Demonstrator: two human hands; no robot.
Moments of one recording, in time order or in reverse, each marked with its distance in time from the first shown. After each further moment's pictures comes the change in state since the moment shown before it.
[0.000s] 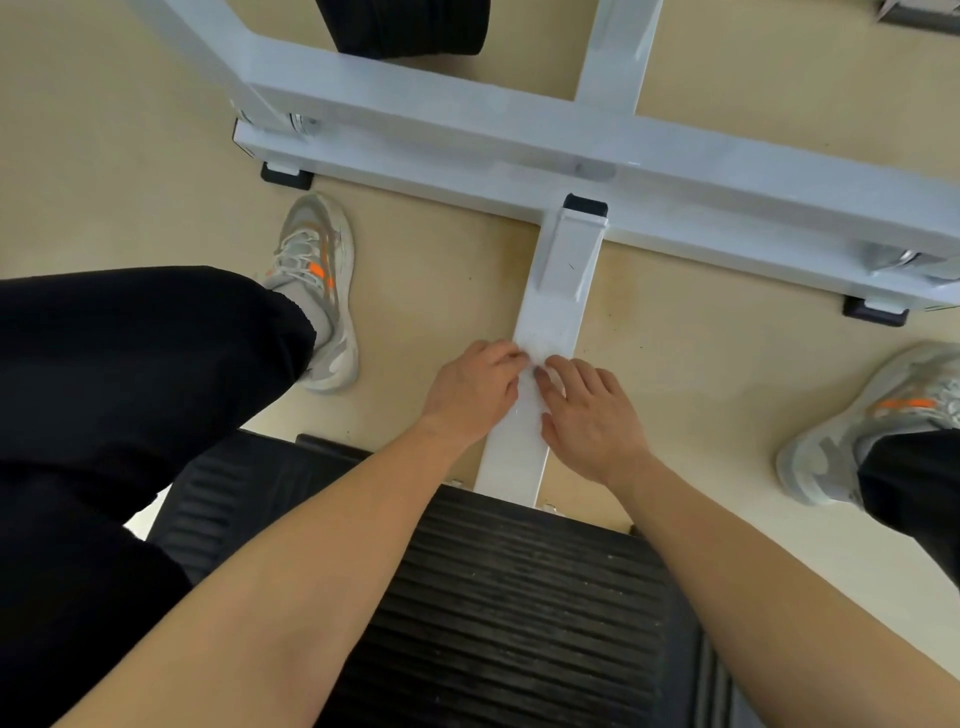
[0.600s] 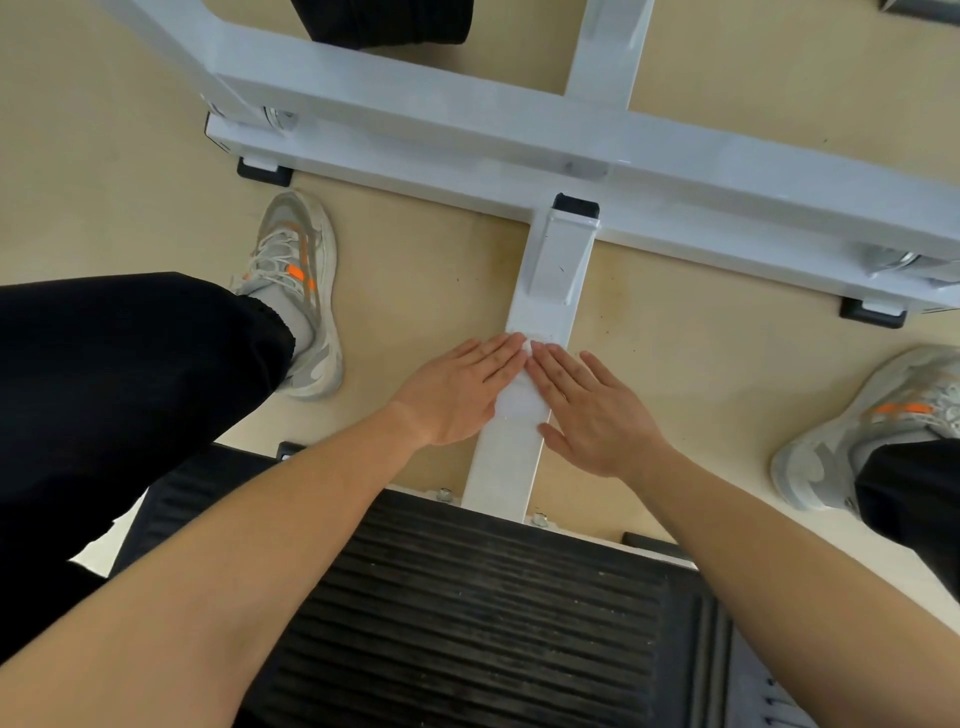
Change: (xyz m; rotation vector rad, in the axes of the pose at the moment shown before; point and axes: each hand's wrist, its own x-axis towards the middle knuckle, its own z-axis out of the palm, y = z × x) left_hand 0.012 -0.024 -0.009 0.379 -0.415 0.268; right_hand 0.013 0.034 0.008 -0.065 -0.217 -0.130
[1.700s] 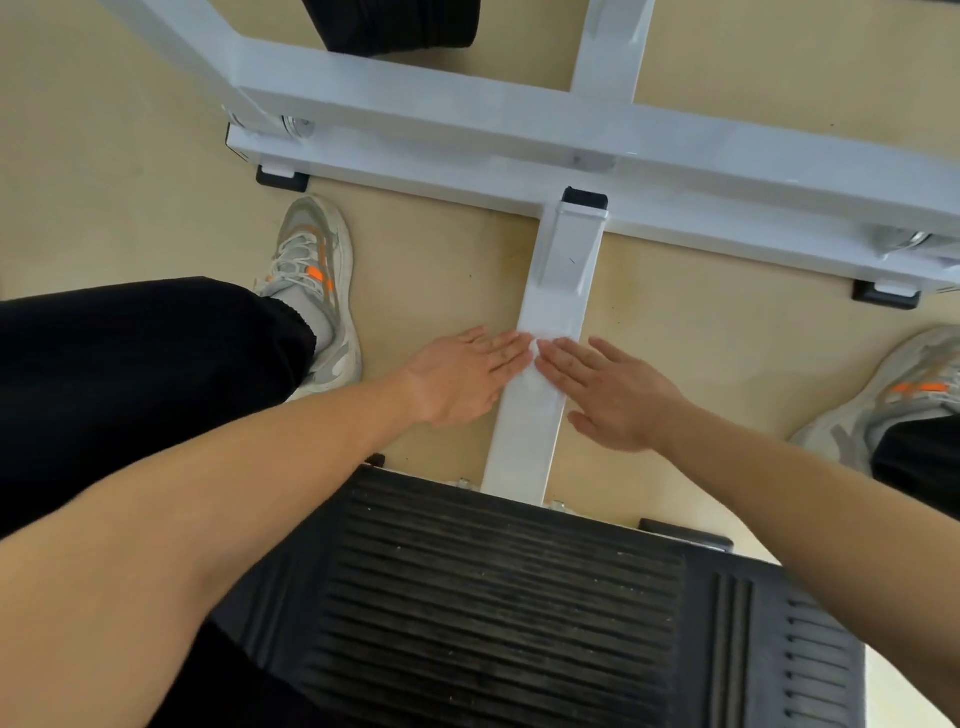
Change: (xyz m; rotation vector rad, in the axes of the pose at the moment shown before) left_hand -0.008 -0.015 -0.028 0.131 -0.179 0.129; right_hand 0.000 0.013 -0.027 -0.069 -0.109 -0.159
